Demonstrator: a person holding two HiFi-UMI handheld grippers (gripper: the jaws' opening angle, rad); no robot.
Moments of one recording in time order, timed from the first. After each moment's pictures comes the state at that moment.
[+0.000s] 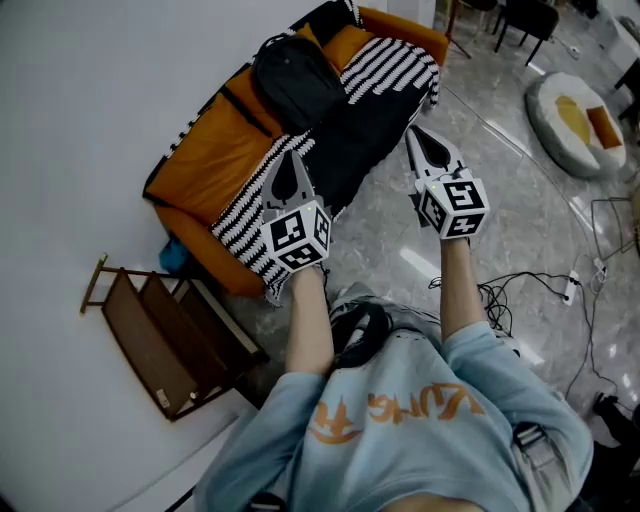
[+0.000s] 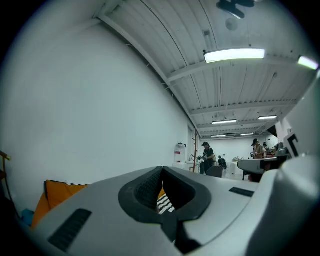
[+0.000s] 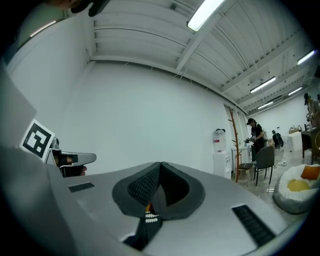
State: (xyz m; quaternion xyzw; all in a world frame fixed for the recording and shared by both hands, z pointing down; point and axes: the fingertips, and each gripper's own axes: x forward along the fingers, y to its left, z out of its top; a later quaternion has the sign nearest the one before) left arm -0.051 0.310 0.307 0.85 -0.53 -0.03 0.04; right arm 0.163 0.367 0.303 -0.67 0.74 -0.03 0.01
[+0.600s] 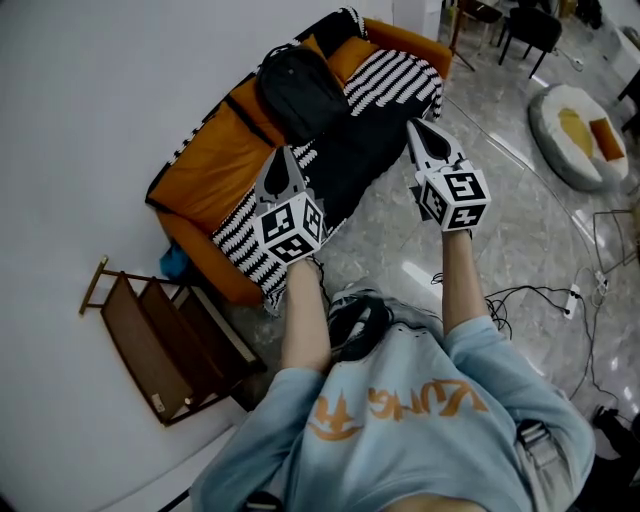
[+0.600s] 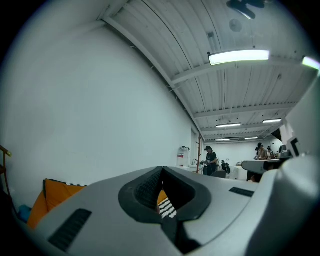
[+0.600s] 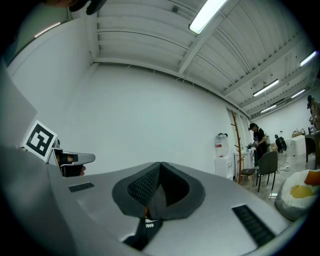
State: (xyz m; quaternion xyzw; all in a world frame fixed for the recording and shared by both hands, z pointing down) left arm -0.049 0.285 0.296 0.84 -0.54 -0.05 0.05; right arm 0.180 0.345 0.285 -0.66 0.75 0.00 0.02
